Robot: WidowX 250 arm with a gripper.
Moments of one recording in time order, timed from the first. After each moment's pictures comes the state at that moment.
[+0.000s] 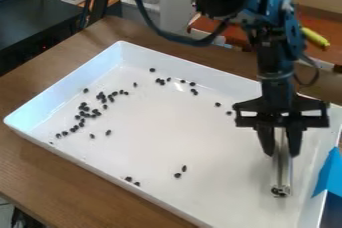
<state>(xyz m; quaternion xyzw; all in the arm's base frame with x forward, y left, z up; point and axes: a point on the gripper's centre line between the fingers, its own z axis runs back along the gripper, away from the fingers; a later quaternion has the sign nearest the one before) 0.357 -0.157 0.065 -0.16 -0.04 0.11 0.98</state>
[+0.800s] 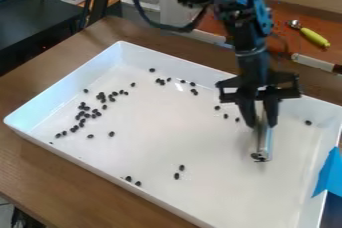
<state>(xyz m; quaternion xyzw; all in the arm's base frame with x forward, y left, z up) 0.394 -0.119 0.063 -0.18 -0.04 0.11 0.98</state>
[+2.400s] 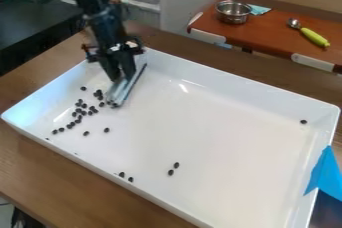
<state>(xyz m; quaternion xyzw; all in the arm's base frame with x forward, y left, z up) 0.376 0.131 0.052 -0.12 -0.05 0.16 0.98</state>
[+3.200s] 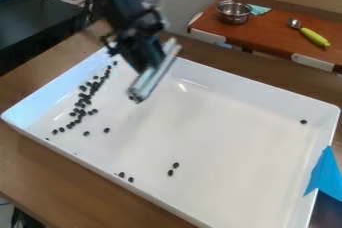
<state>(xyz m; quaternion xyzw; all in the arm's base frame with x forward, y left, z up) 0.343 0.024 0.123 -0.31 -0.07 0.07 0.95</state>
